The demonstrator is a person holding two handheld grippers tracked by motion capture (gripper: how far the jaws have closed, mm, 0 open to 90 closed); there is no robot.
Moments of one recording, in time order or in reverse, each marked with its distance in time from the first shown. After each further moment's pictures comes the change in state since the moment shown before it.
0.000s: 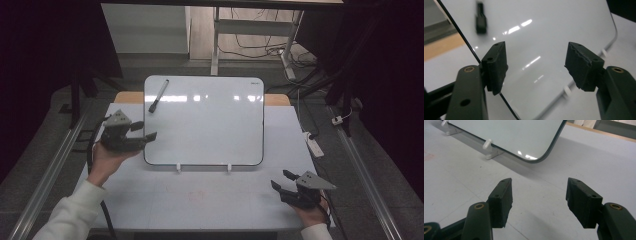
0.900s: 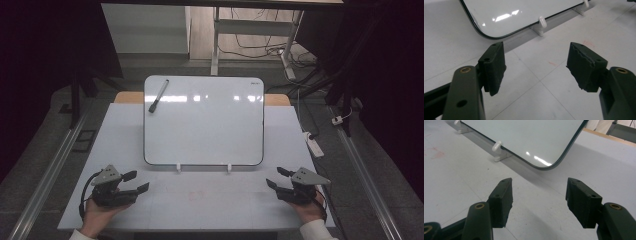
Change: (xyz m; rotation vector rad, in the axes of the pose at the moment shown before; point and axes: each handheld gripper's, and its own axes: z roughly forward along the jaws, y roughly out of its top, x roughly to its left) left arm -0.035 -0.118 -0.010 0.041 -0.066 -0.097; right arm -0.001 0.008 0.013 -0.001 0.081 -0.065
